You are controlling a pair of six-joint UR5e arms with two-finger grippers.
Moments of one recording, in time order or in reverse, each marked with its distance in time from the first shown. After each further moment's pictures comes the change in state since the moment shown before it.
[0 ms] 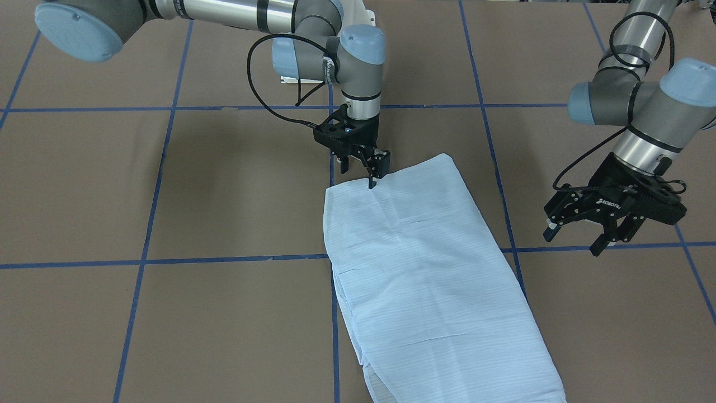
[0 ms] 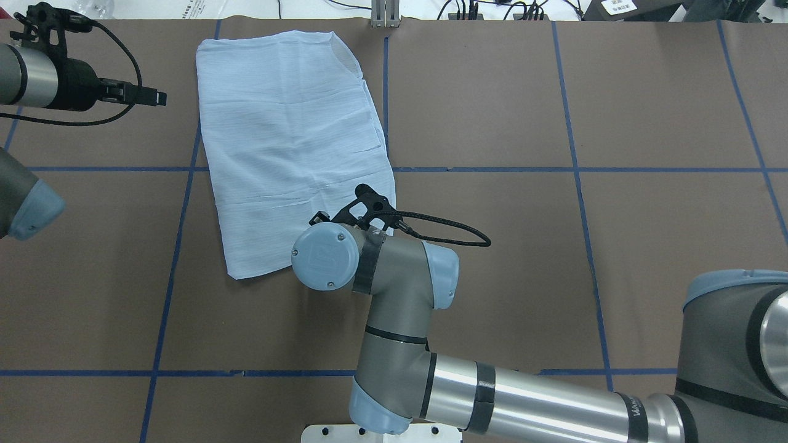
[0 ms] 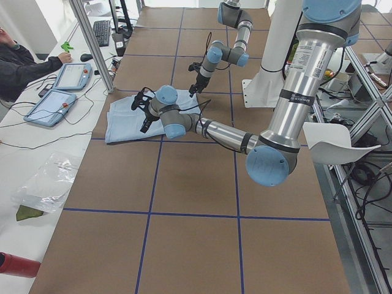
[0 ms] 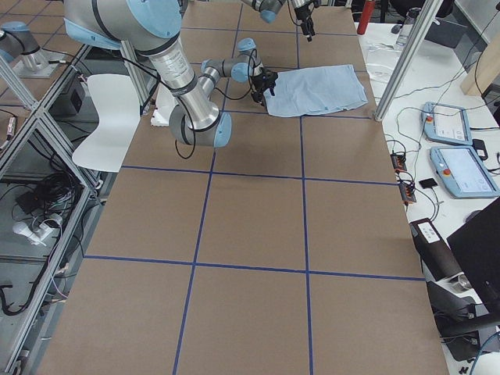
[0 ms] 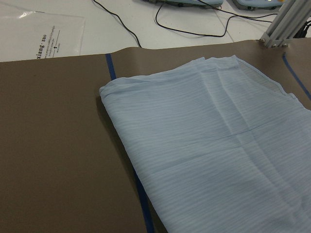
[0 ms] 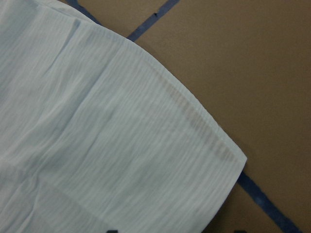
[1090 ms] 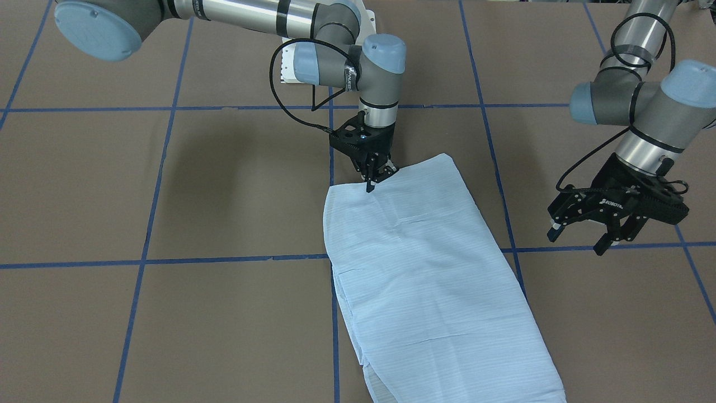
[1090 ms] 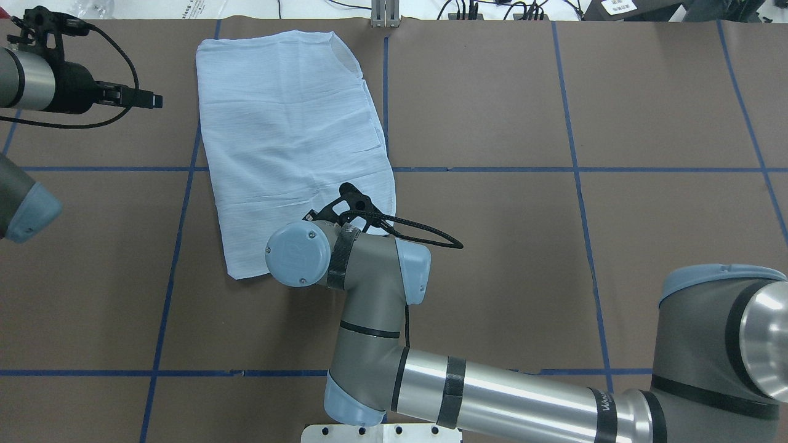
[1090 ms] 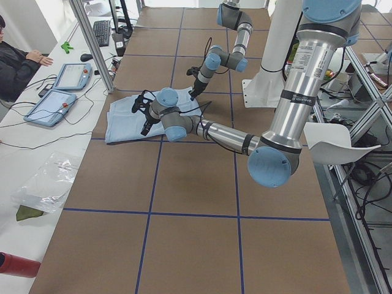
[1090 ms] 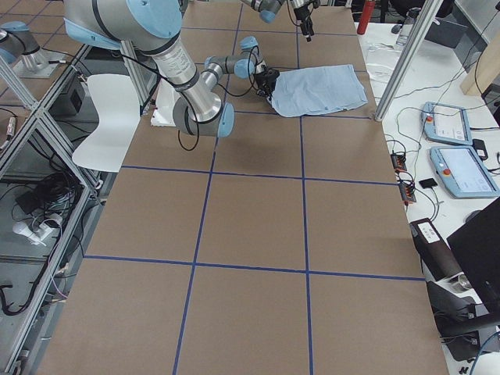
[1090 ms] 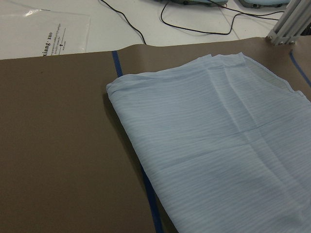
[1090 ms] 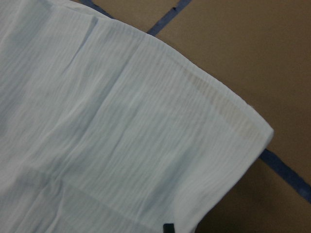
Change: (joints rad) left arm 0.000 0.016 0.003 -0.002 0.006 0.003; right arm 0.003 0.067 -0.094 0.009 -0.033 0.028
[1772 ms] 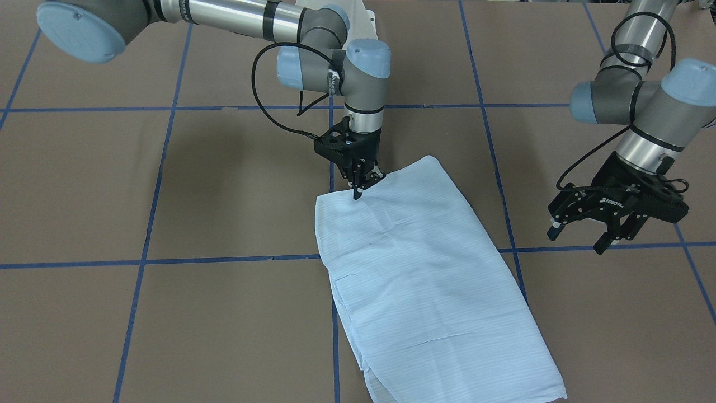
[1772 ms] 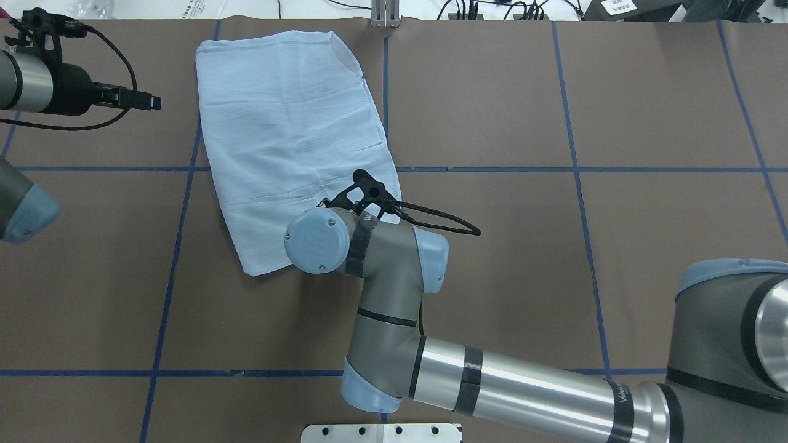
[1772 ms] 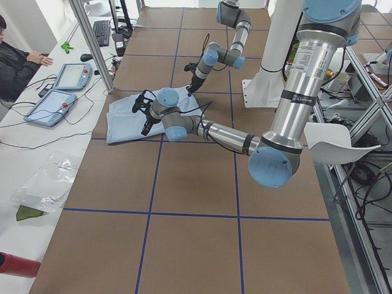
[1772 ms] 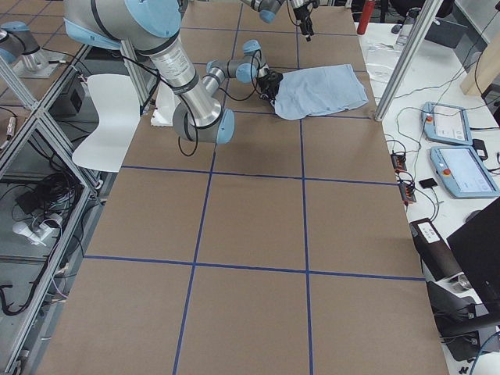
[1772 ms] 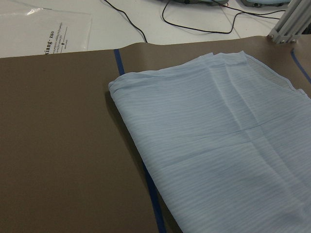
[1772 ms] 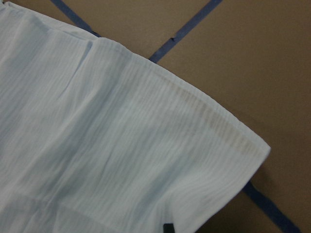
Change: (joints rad) left arm 0.001 0.003 -0.005 -0.002 0.000 0.000; right arm 0.029 -0.107 0.110 0.004 0.000 -0.053
